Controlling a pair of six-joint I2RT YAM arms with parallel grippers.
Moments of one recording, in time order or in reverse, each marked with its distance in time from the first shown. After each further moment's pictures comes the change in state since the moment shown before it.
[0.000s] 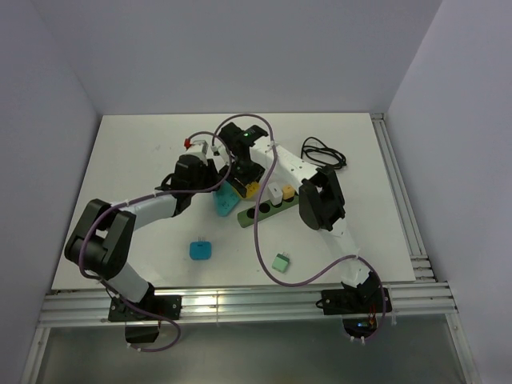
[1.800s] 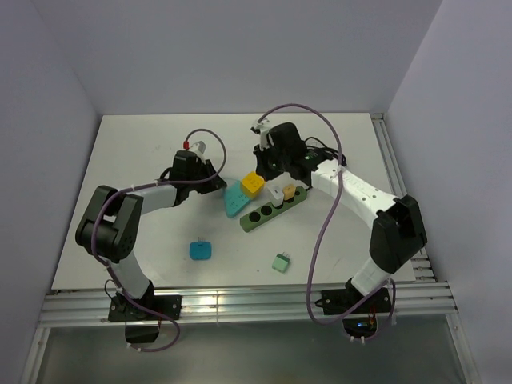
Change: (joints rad) left arm 0.093 0.141 0.087 -0.069 0.271 -0.175; right arm -0.121 -0.727 -0.838 0.763 -0.120 0.202
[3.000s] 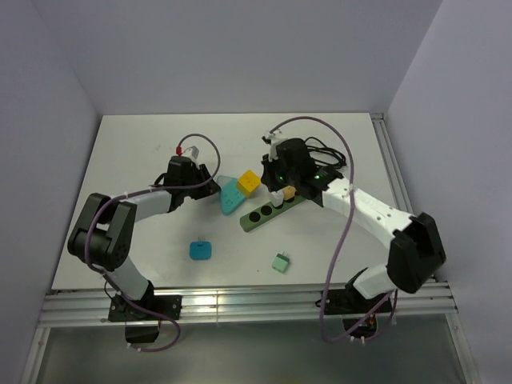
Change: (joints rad) left arm 0.021 -0.071 -0.070 -0.013 -0.049 -0.005; right arm 0.034 -0.147 -0.217 0.142 0.082 0.123
